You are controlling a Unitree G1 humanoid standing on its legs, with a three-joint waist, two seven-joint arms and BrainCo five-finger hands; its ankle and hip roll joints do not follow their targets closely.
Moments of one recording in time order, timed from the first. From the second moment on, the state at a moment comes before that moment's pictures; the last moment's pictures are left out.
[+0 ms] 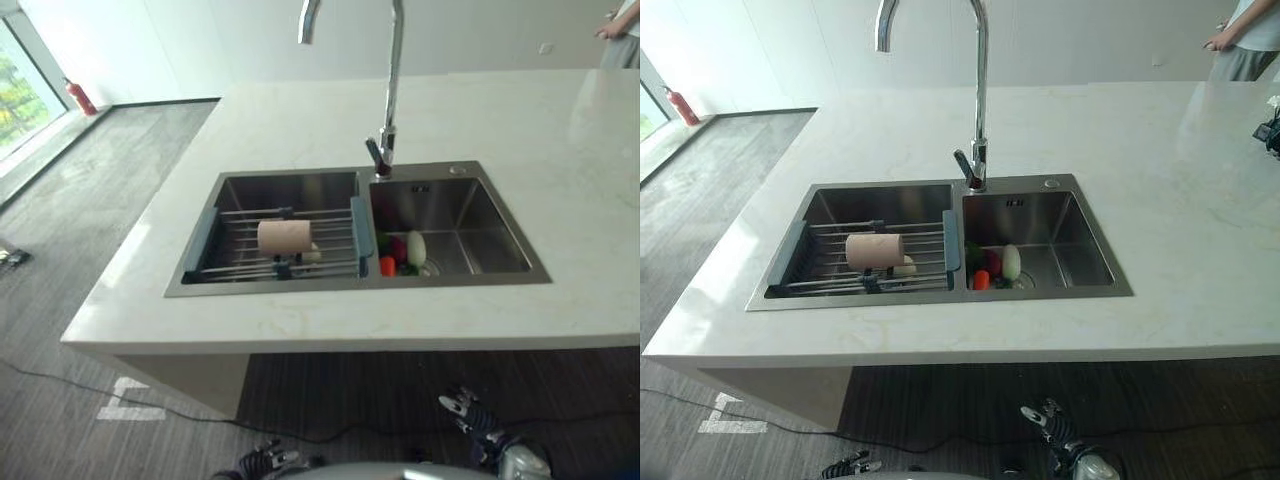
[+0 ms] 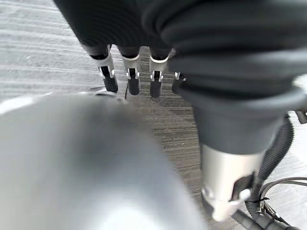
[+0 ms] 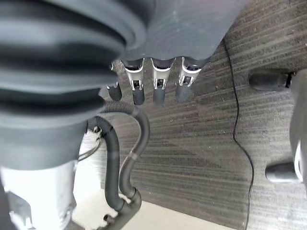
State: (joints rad) left arm 0.04 0.20 -0.24 1.30 -0.37 -0.13 -0.31; right arm -0.03 -0.28 0.21 1.23 0.54 -0.31 0.31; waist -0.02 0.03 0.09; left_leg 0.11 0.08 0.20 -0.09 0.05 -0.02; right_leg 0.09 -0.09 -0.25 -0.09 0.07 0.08
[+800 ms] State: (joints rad) left arm 0.04 0.18 -0.12 1.34 -0.45 -0.07 -0.21; right arm 0.01 -0.32 0.15 1.28 0.47 -0.29 0.29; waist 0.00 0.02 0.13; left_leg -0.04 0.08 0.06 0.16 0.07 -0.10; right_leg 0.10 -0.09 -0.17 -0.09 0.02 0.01
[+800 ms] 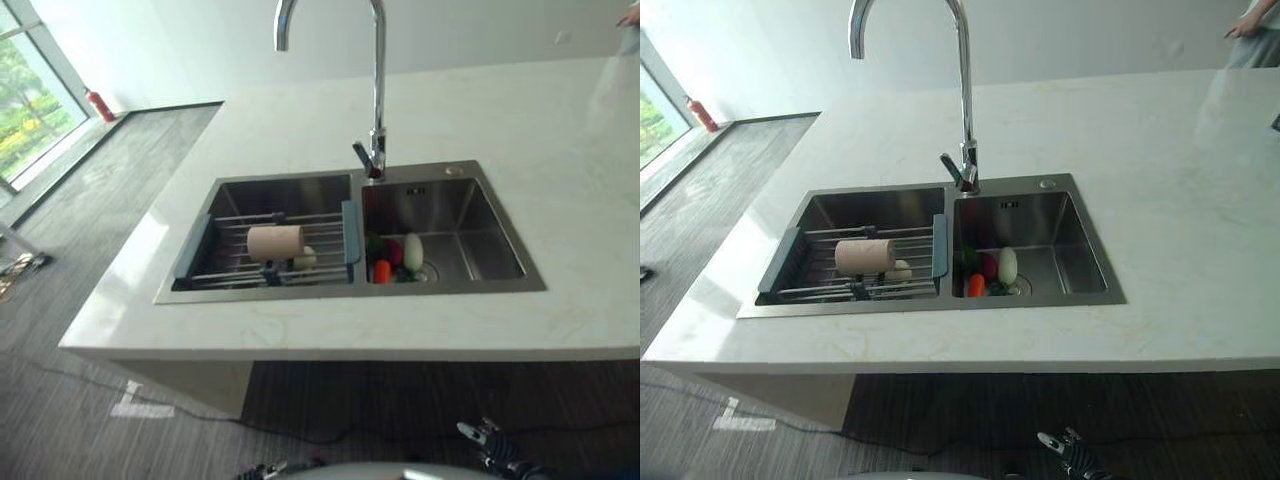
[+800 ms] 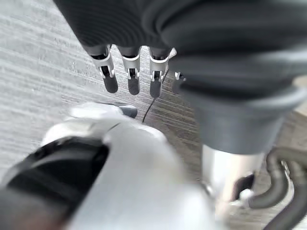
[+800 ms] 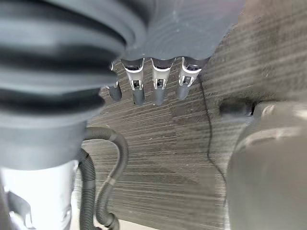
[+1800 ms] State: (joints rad) left arm 0.09 0.42 0.48 1.32 -1.15 -0.28 -0.03; right arm 0.03 -0.40 0.02 1.36 0.47 -0.27 0.32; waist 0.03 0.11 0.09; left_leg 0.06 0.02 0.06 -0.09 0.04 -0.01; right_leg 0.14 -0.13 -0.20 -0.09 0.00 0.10
